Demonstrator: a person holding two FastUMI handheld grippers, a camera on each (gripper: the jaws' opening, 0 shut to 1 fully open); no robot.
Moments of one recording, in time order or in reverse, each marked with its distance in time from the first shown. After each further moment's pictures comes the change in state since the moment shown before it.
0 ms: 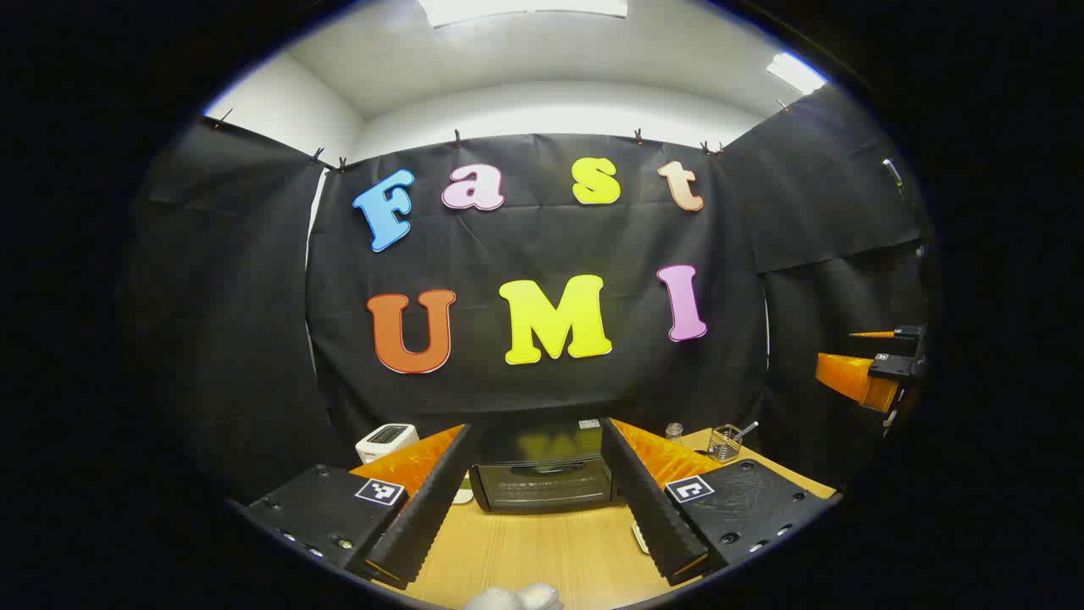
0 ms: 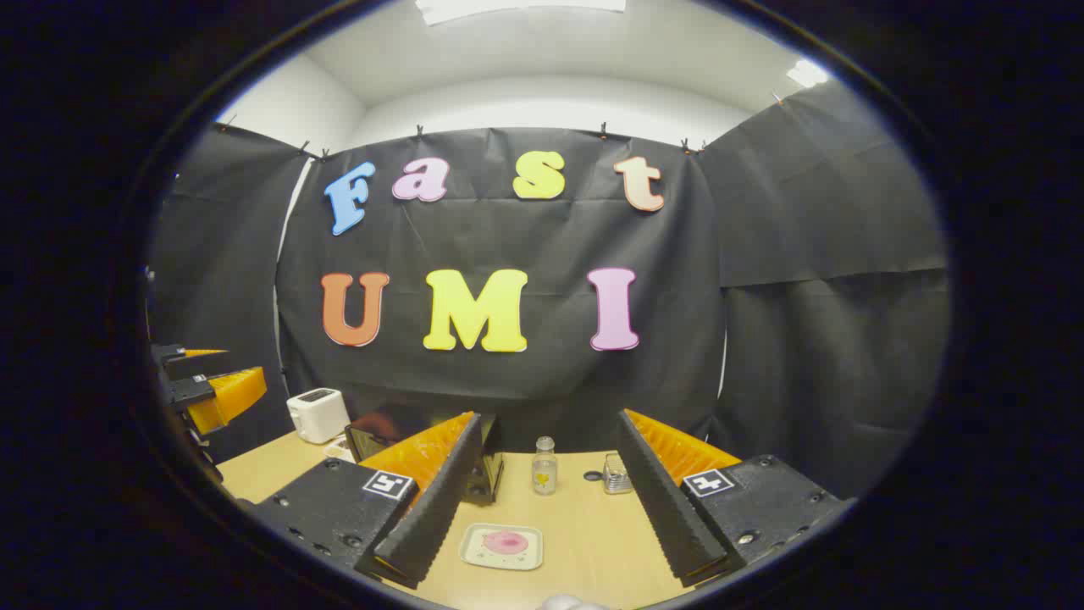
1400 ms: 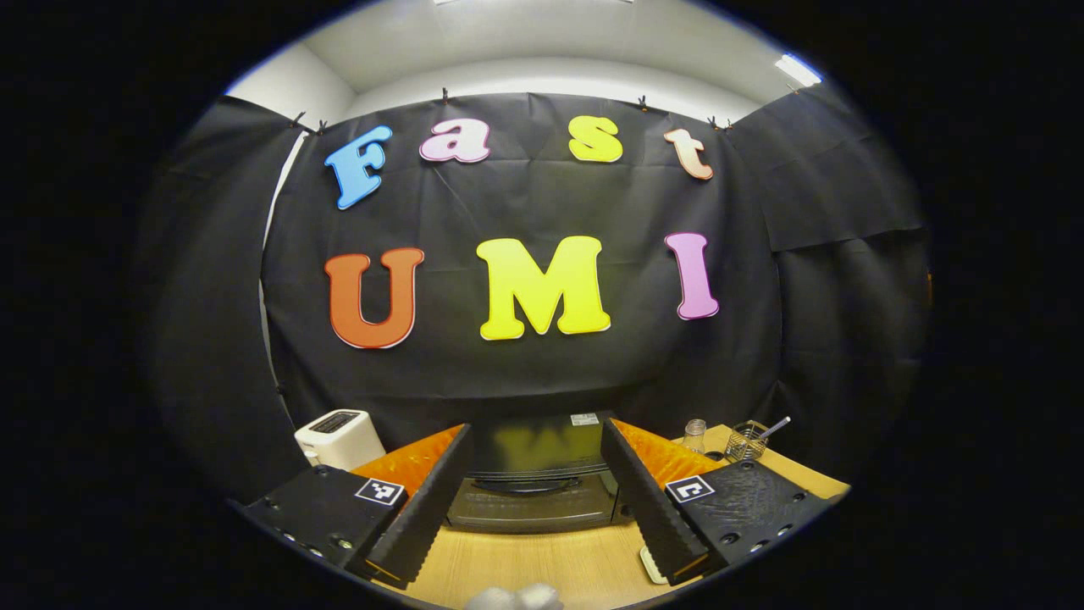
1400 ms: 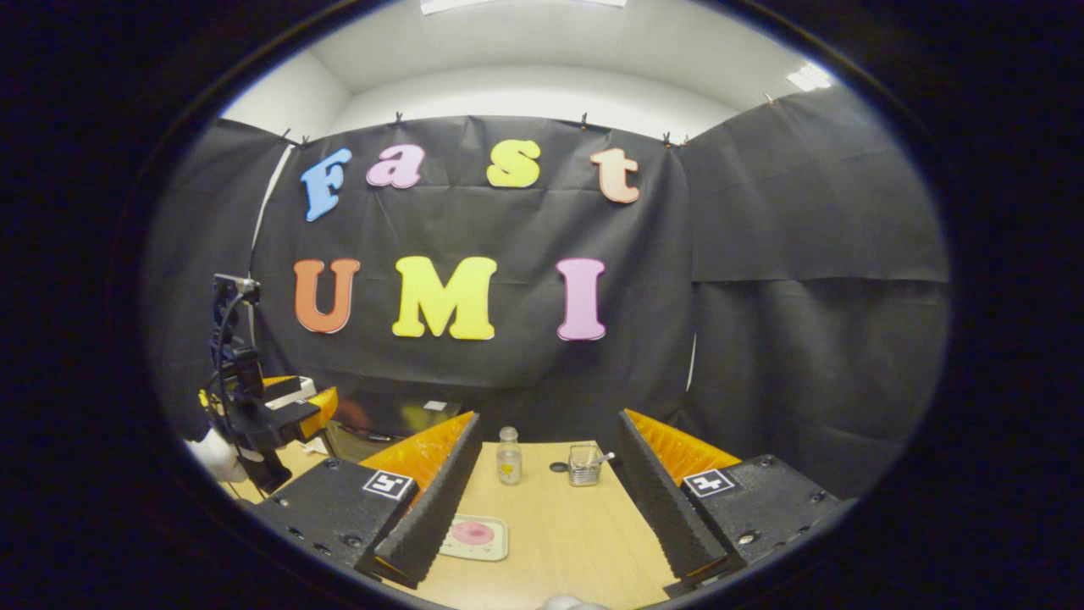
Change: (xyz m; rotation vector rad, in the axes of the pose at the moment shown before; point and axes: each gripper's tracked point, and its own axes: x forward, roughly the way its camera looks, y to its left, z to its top) left arm 0.162 -0.024 -0.095 -0.024 0.079 -0.048; right arm -0.010 -0.056 0.004 -0.018 0.069 -0.115
